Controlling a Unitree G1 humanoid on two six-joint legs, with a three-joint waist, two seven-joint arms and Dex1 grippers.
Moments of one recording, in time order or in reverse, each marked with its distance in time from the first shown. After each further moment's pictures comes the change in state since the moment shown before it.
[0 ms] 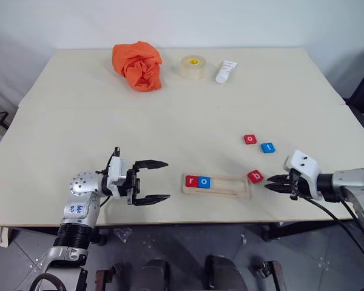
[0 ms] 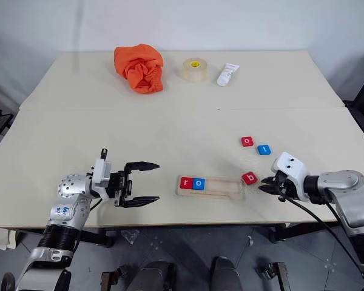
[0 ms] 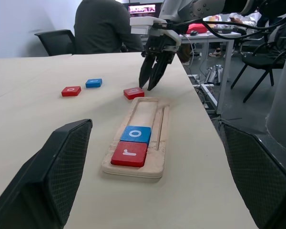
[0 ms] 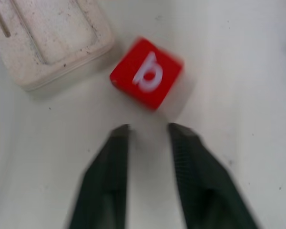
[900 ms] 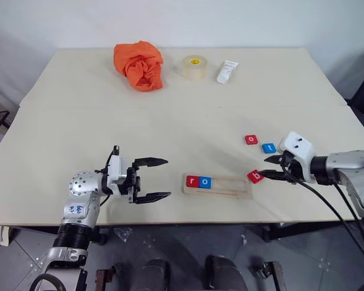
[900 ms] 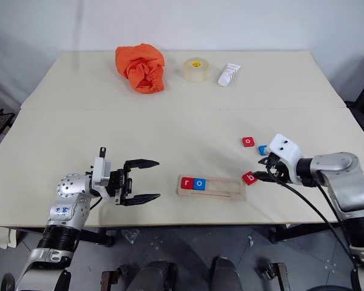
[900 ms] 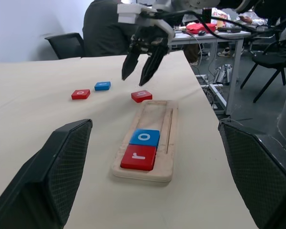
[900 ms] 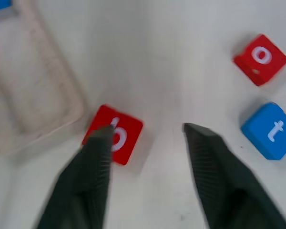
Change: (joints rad) left arm 0.005 0.000 0.000 -0.029 0.000 -0.008 0.036; right arm -0.131 0.057 0.015 -0.091 -0.012 0.215 -0.095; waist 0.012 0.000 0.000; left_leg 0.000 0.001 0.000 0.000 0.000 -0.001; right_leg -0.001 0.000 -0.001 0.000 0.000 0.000
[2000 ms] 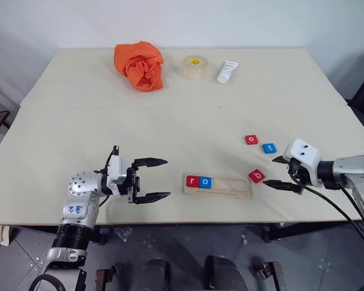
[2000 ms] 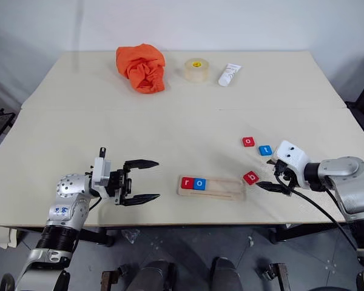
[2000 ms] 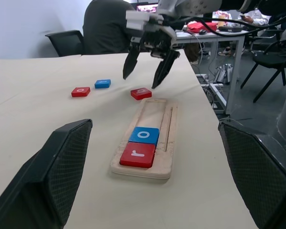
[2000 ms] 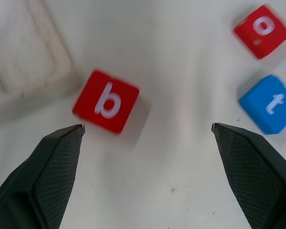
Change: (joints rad) left arm 0.002 0.007 0.001 -0.002 0.000 0.013 0.002; right arm -0.034 -0.054 0.058 0.264 -0.071 -0.345 0.138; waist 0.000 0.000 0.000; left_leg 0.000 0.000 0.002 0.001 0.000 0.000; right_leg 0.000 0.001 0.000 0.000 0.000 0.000
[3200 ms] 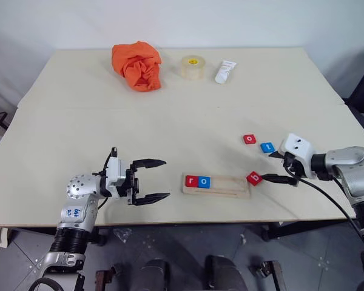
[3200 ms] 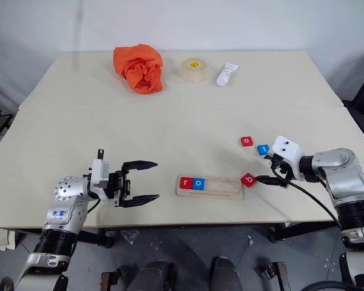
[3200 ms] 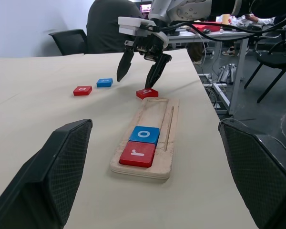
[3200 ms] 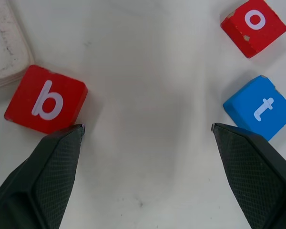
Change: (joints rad) left arm 0.034 0.005 0.005 -0.037 0.000 0.004 0.029; right arm -0.117 0.068 0.023 0.165 -0.090 -0.065 0.034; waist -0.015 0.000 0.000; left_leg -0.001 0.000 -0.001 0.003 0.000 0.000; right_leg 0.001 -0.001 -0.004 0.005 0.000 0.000
